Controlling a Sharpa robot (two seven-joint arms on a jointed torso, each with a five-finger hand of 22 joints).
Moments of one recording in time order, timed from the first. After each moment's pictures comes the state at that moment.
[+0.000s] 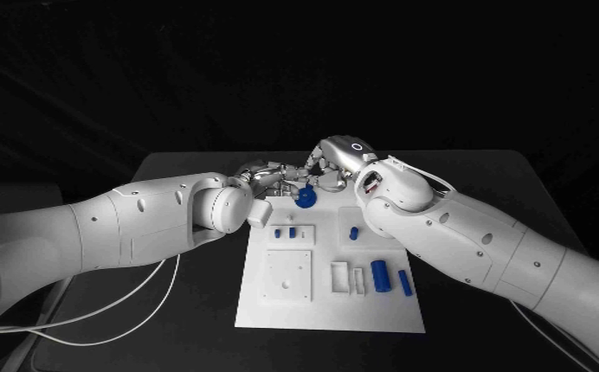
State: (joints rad) left arm 1.32 -0.66 -0.23 1.28 0.17 -0.25 0.14; left_hand 1.37 0.02 0.20 -0.12 0.06 1.13 0.10 0.06 0.06 1.23 0.06 0.06 0.06 1.42 -0.01 0.39 0.49 0.10 1.31 -0.04 0.26 1.05; right arm 1.07 -0.39 0.24 1.22 -1.86 -0.32 -0.13; right_hand 1.20 -0.10 0.38 -0.20 0.40 1.23 0.06 0.07 0.07 1.25 -0.02 1.12 1.17 1.43 -0.07 1.03 1.18 0.08 1.45 -0.09 0.92 1.31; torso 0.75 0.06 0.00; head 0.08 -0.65
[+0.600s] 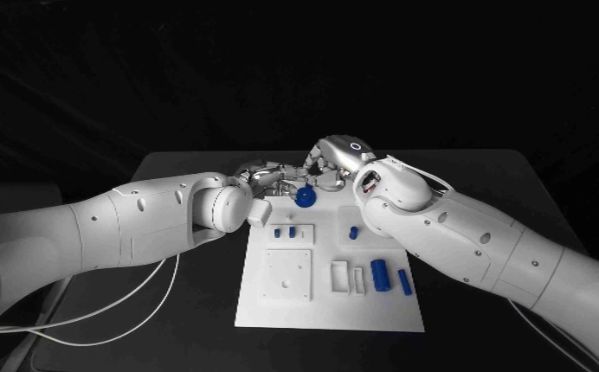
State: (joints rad) left arm 1.32 -0.66 -0.23 1.28 0.17 -0.26 0.14; left_hand 1.38 0.02 0.21 -0.16 0.08 1.20 0.09 0.06 0.07 1.29 0.04 0.06 0.06 1.43 -0.03 0.42 0.53 0.09 1.30 -0.05 0.28 1.08; right arm 1.07 -0.39 0.24 1.22 -1.86 -0.32 -0.13; right_hand 1.20 -0.10 0.38 -0.20 0.40 1.22 0.07 0.07 0.07 1.25 -0.02 1.12 1.17 1.43 -0.07 1.02 1.18 0.08 1.45 -0.09 0.92 1.31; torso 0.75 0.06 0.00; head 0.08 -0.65
